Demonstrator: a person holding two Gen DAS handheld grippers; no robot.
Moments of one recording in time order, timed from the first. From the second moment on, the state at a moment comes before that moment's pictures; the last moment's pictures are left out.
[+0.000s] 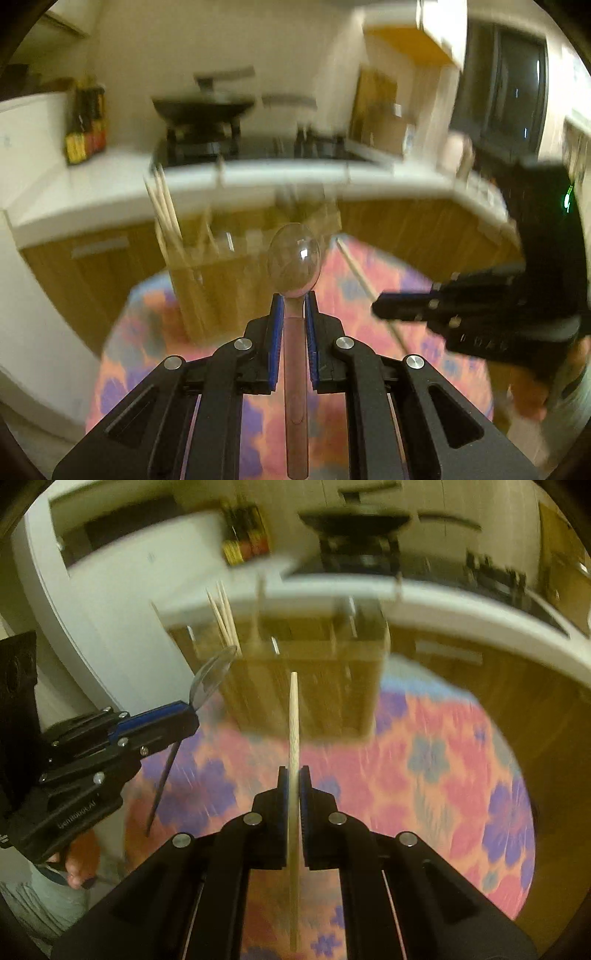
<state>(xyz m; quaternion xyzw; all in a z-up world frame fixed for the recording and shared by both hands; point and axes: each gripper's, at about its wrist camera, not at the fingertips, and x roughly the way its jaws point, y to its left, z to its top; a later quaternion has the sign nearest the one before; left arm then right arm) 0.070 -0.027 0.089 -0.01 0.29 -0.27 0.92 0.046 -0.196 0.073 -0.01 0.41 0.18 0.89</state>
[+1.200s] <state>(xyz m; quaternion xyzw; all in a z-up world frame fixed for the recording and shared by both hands) 0.185 -0.014 0.085 -0.17 0.11 -0.24 0.95 0.133 -0.193 0.124 0.09 0.13 0.11 0.98</state>
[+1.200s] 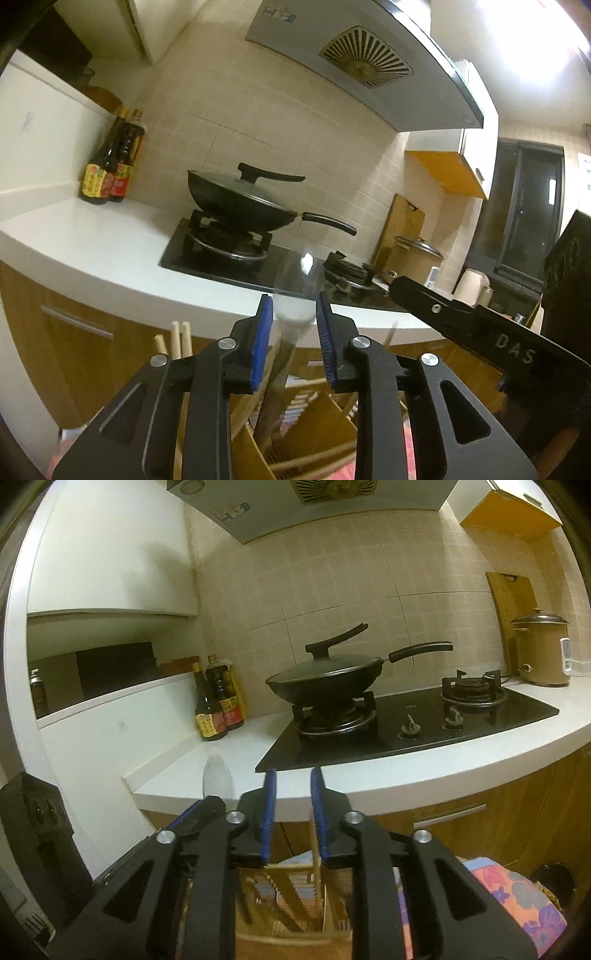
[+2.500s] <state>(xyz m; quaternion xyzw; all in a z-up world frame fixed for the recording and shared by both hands) 0.001 0.004 0.003 -0.03 0.11 -0.02 0.99 -0.017 -0.216 -0.010 -0.01 0.20 0.02 0.98</state>
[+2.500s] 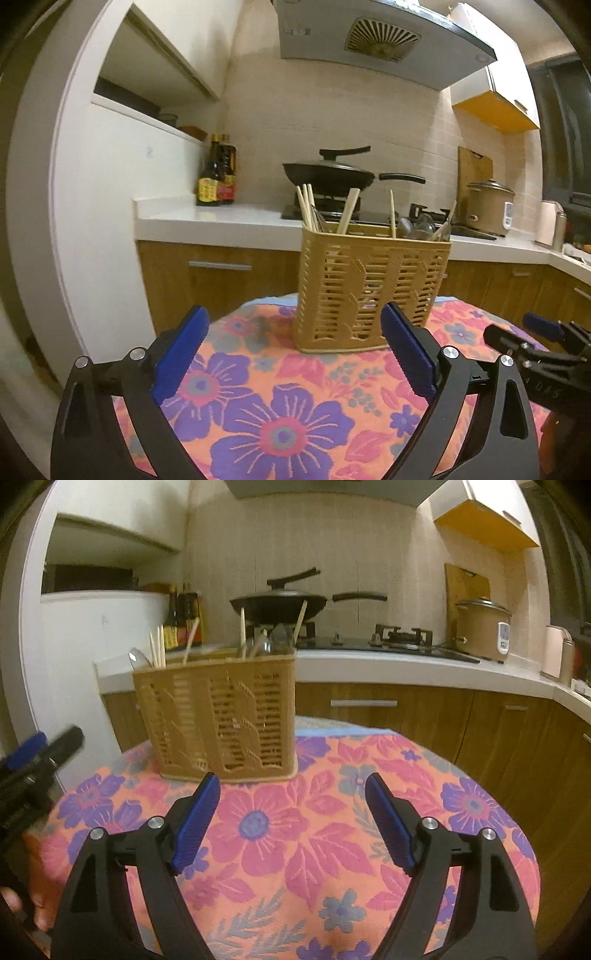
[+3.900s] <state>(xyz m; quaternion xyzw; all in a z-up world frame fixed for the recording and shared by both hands) 0.005 -0.005 0.003 0.00 0.13 -0.02 0.99 -0.021 -0.204 -0.011 -0.04 0.19 0.01 0.98</state>
